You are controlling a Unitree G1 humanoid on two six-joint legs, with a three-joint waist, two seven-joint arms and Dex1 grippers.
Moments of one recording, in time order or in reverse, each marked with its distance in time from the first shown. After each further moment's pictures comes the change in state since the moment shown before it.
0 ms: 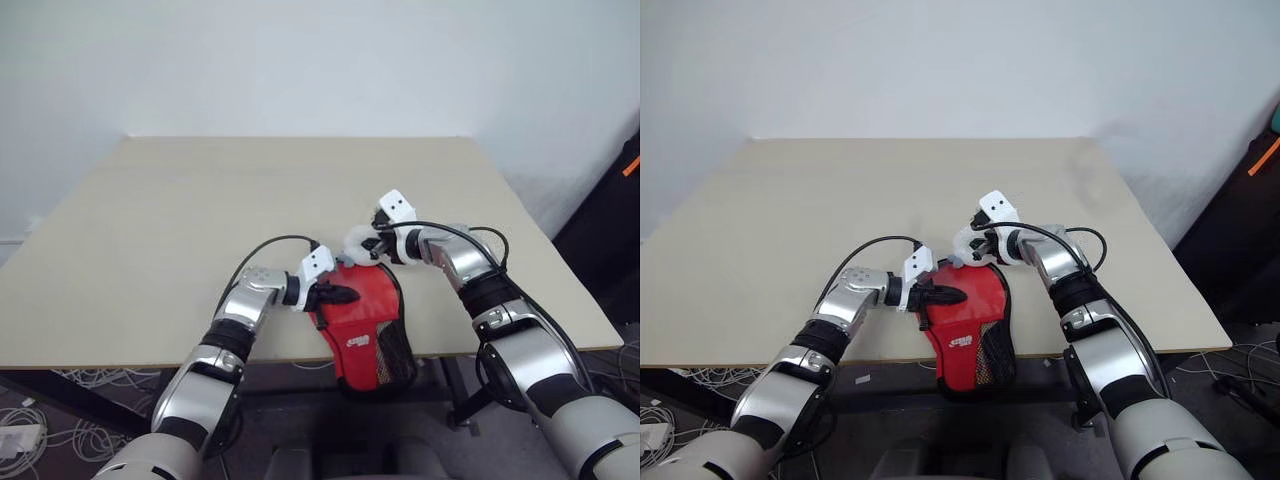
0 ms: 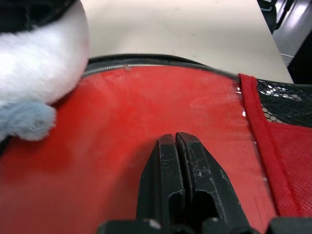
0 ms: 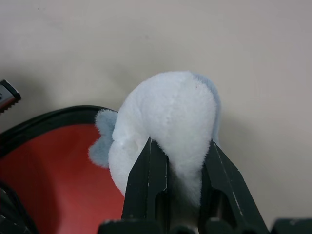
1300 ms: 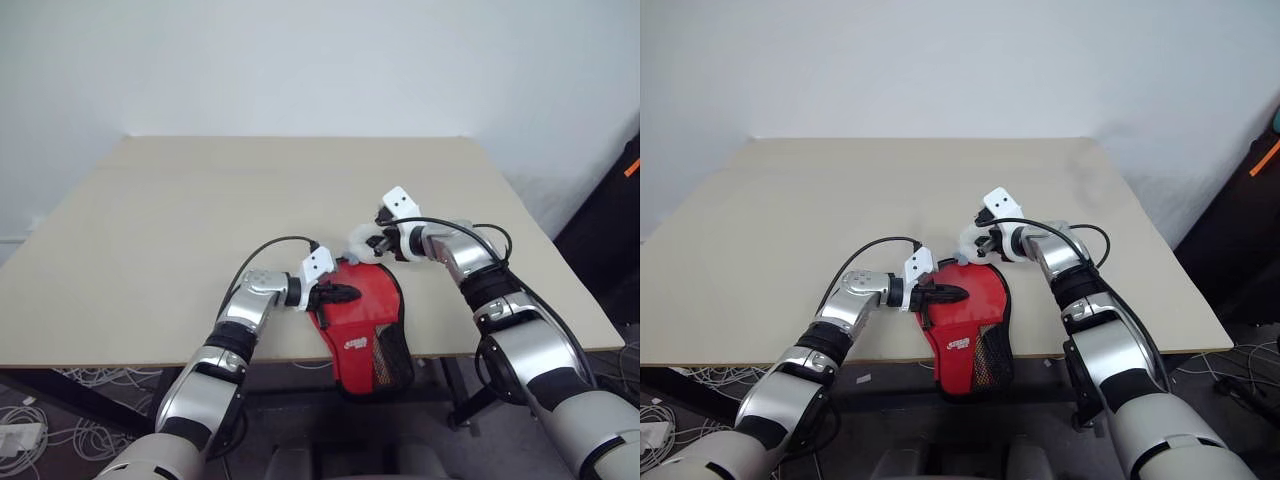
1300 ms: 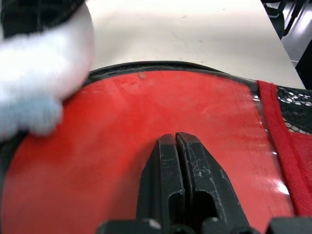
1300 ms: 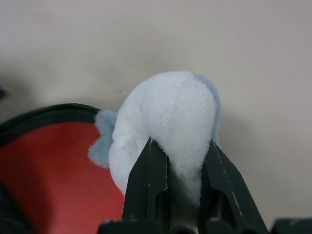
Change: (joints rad) left arm 0.007 -0.024 0.010 0.057 0.007 -0.097 0.039; right arm -0.067 -0.017 -0.022 0.186 -0.039 -0.087 -0.001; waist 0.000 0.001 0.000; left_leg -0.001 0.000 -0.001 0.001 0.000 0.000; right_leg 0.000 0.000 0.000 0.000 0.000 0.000
